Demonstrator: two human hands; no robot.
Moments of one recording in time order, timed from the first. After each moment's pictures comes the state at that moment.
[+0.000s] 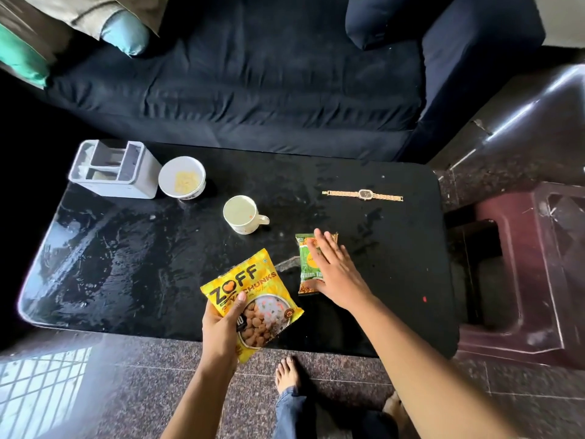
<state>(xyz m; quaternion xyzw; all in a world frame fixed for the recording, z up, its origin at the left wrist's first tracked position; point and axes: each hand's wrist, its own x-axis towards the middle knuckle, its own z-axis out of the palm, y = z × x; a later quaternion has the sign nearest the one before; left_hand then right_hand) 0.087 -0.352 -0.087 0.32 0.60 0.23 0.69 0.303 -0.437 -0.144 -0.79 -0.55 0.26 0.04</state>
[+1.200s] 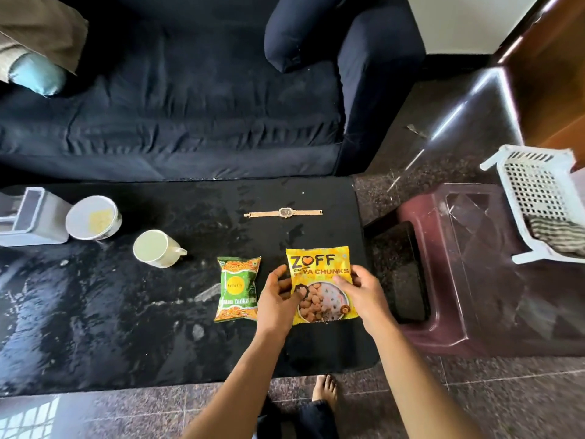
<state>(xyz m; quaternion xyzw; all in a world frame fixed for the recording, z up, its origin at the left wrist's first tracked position) 0.287 -0.455 -0.103 0.55 0.49 0.06 0.67 0.408 -0.572 -0.103 -0.81 0.02 0.35 0.48</state>
